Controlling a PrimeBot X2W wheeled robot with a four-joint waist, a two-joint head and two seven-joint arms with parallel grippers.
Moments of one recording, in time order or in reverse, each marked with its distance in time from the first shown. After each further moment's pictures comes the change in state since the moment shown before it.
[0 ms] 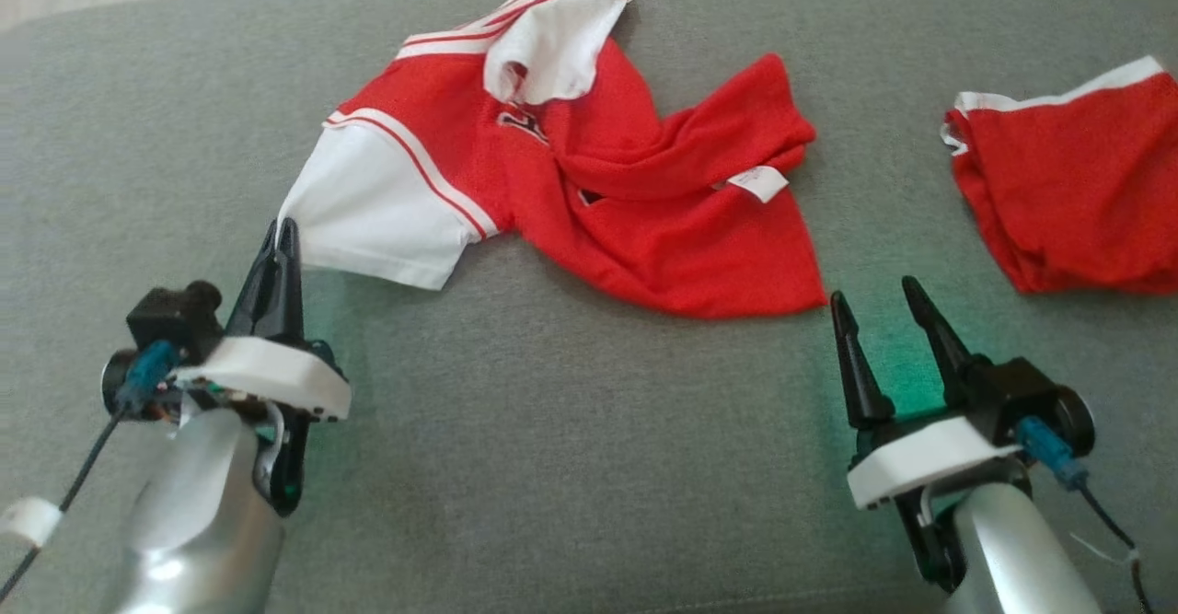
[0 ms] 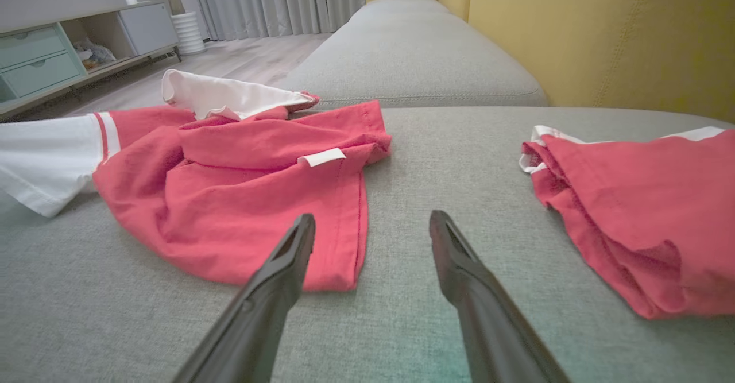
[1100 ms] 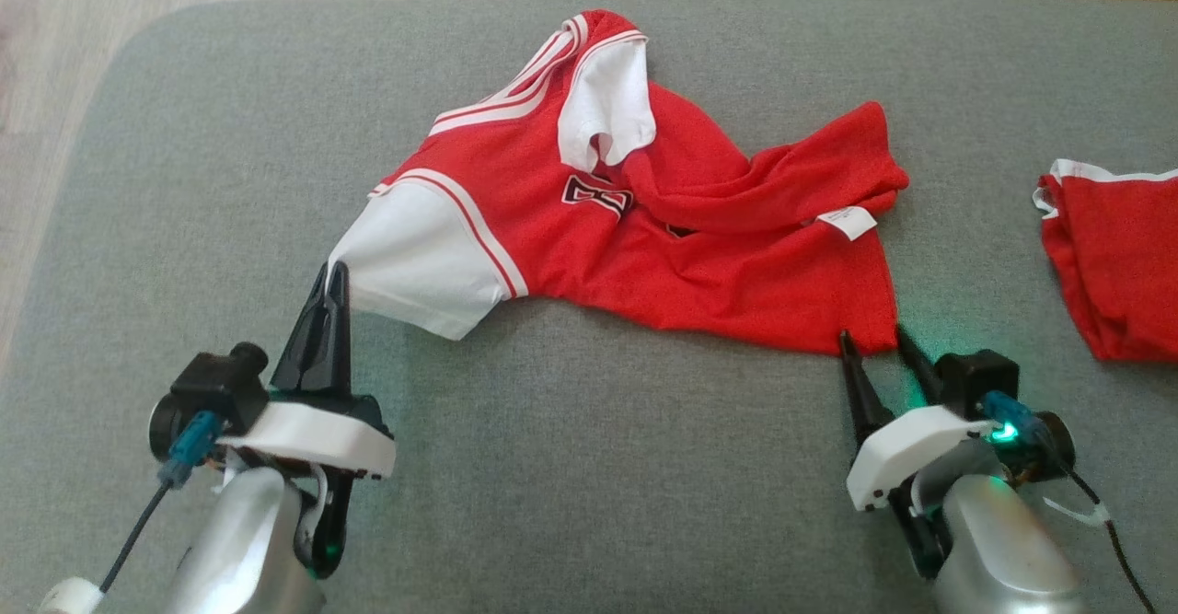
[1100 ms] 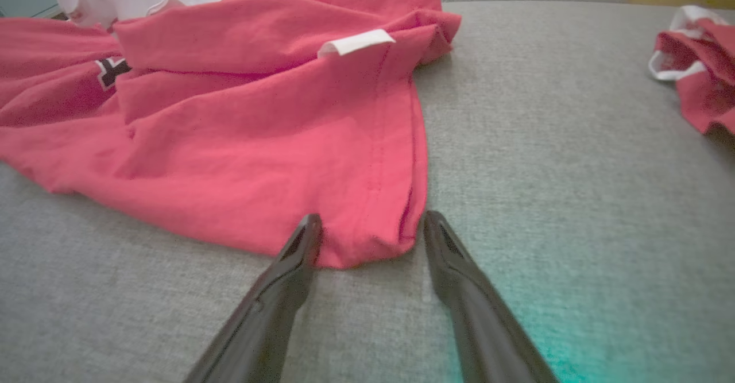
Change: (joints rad) left arm 0.194 -0.044 0.021 -0.252 0.064 0.006 -0.003; right arm -0.172 -0.003 -0.027 0.450 0.012 0.000 0.015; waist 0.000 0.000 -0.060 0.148
